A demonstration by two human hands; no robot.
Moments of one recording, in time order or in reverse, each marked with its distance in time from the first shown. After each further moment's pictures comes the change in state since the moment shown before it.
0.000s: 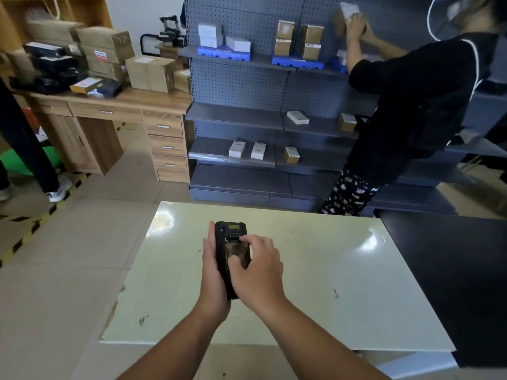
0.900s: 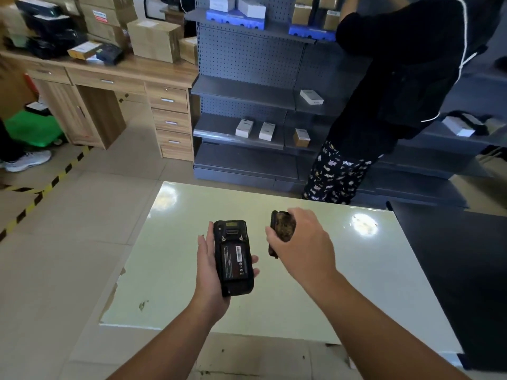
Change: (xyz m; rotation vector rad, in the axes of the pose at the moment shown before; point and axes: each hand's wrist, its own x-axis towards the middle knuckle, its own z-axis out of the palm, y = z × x) left_hand 0.031 -0.019 -0.035 -0.148 0.019 -0.122; right_hand 0.061 0.037 -0.040 -0.362 0.159 -0.121
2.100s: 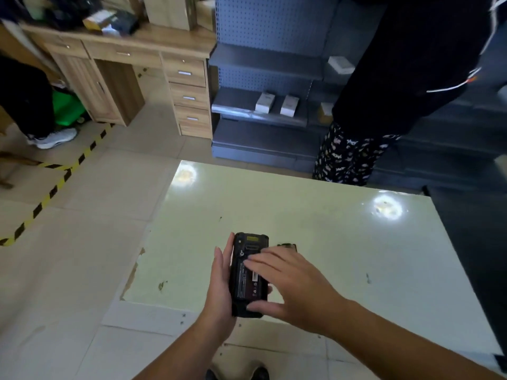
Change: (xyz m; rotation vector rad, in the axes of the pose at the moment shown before) left_hand -0.016 -0.022 -0.037 0.112 0.057 -0.085; right_hand -0.043 0.026 0.050 -0.091 -0.512 -0.782
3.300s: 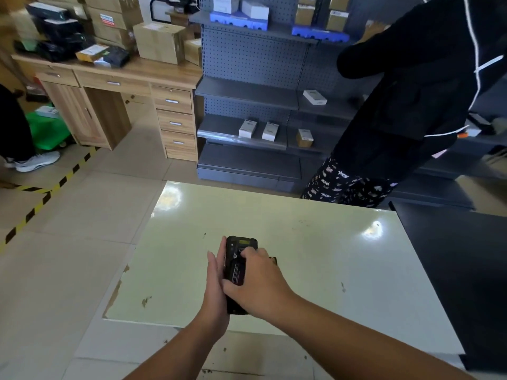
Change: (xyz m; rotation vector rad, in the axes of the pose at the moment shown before) left_hand 0.003 -0.009 0.018 0.057 -0.023 -0.006; right_hand 0.028 -0.056 -0.031 0.367 0.026 0.692
